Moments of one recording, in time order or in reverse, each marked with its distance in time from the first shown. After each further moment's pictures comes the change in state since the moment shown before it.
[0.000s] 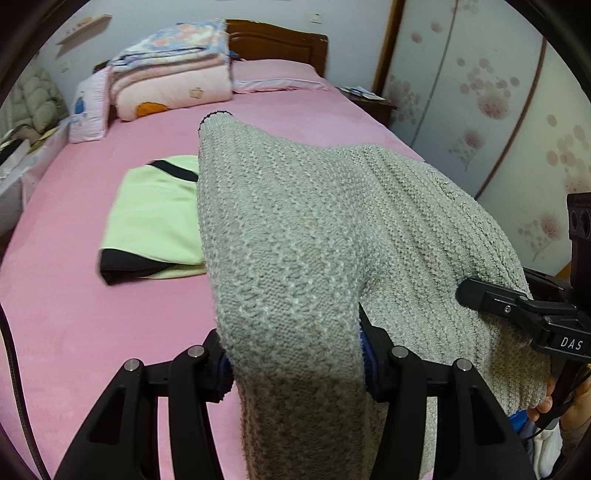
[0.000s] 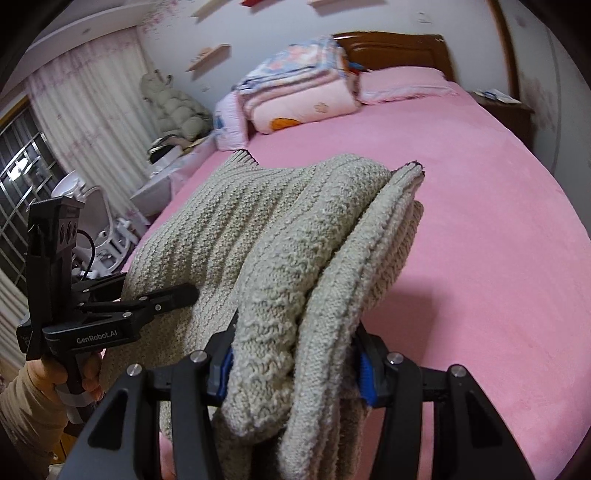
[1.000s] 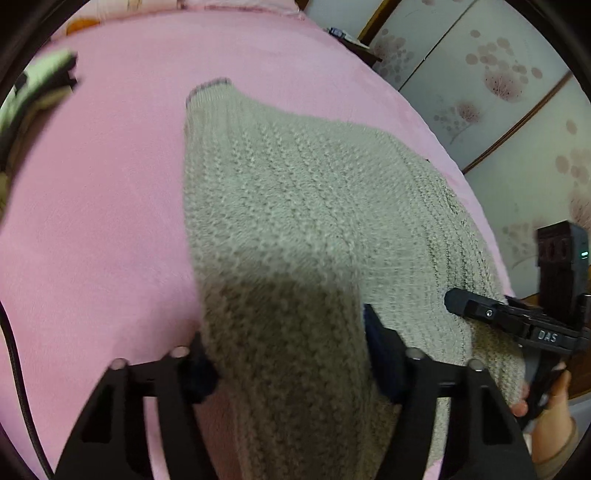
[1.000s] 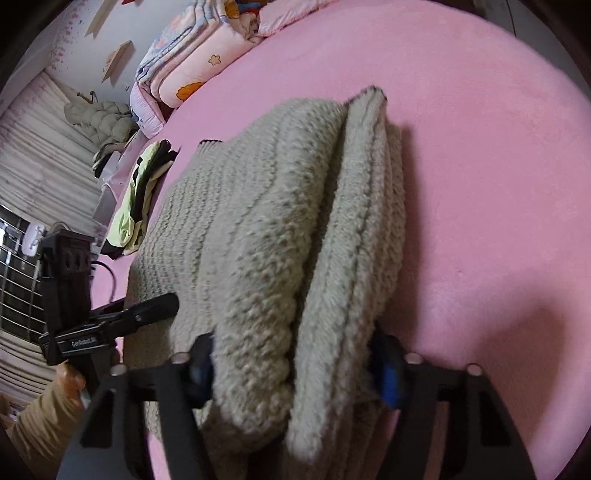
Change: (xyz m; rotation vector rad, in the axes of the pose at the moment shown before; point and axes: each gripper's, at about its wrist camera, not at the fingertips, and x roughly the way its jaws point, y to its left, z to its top) left arm 0.294 -0.164 0.004 -0.110 0.195 -0.206; right arm 0.068 -0.308 -0.058 0.270 0.204 -0.031
